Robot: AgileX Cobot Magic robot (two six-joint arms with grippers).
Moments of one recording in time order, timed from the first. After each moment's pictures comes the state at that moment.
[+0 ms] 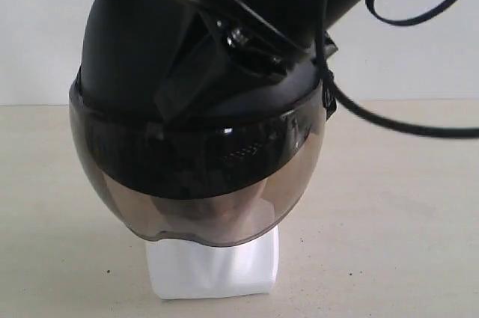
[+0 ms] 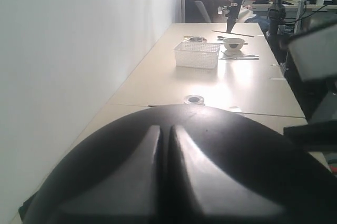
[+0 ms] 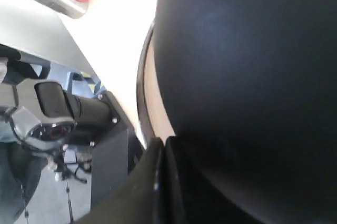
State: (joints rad) left arm 0.01 1.59 -1.42 1.64 -1.23 -1.45; right arm 0.84 1.46 -1.53 0.57 1.18 -0.09
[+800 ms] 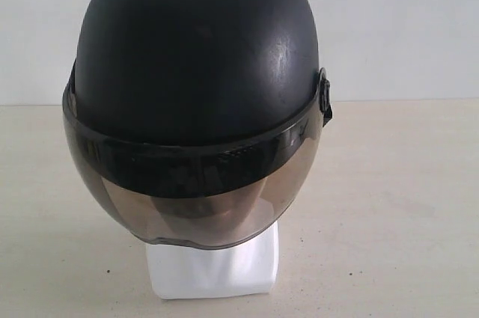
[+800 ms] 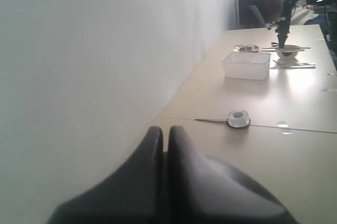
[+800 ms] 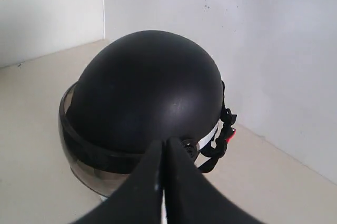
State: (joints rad) left arm 0.06 1.26 -1.38 1.74 -1.08 -1.64; right arm 0.84 0.60 -1.18 0.07 0.88 -0.16
